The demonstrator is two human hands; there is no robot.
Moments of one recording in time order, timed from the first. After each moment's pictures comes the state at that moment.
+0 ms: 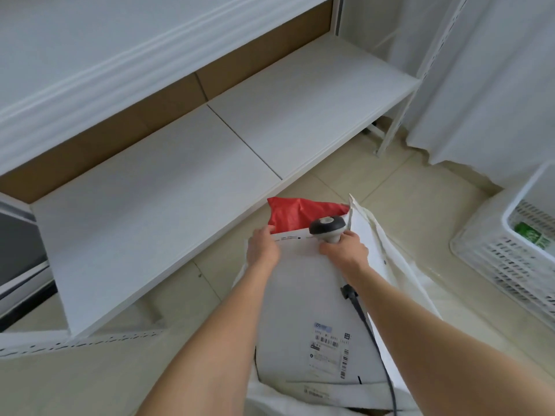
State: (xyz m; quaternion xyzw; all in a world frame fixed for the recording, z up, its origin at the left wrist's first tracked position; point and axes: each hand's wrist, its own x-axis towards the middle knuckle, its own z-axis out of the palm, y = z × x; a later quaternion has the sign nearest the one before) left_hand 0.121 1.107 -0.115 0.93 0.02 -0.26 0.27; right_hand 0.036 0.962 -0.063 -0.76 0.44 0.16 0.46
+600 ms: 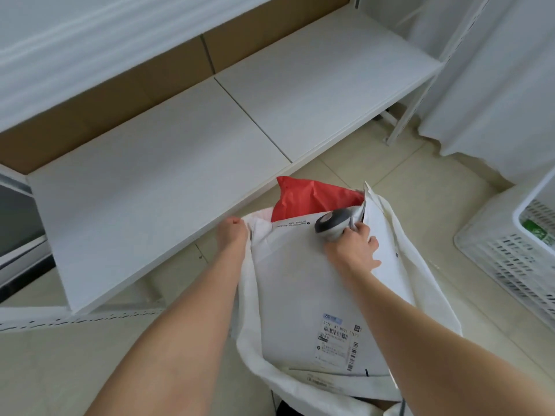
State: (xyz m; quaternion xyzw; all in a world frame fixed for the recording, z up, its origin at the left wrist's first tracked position) left_hand 0.147 1.171 -0.125 0.87 0.26 -0.16 0.38; right_hand 0.044 0.989 -0.091 -0.82 0.47 0.18 0.29
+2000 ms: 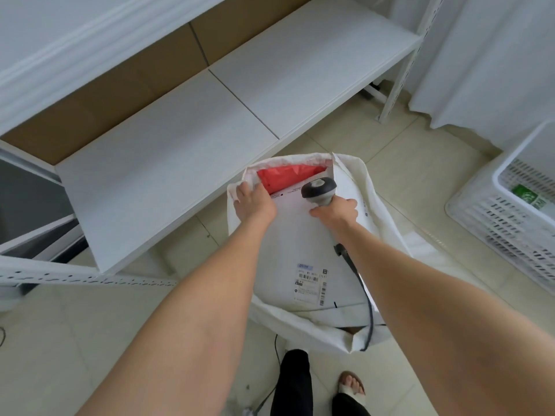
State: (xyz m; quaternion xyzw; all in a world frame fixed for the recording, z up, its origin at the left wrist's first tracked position) left_hand 0.059 1.109 -0.049 0.97 0.03 -0.20 0.10; right_hand -0.016 0.968 -0.046 -0.79 0.40 0.20 0.42
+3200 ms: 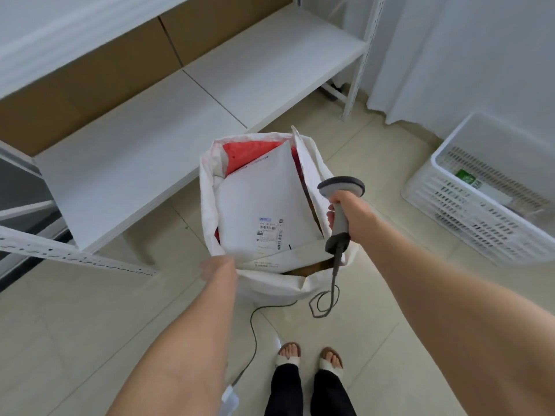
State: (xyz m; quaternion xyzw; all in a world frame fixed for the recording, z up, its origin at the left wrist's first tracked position) left_hand -0.134 1.174 -0.088 0.79 0.45 -0.21 0.36; right_hand -0.183 0.918 0.026 -0.50 0.53 0.08 0.68
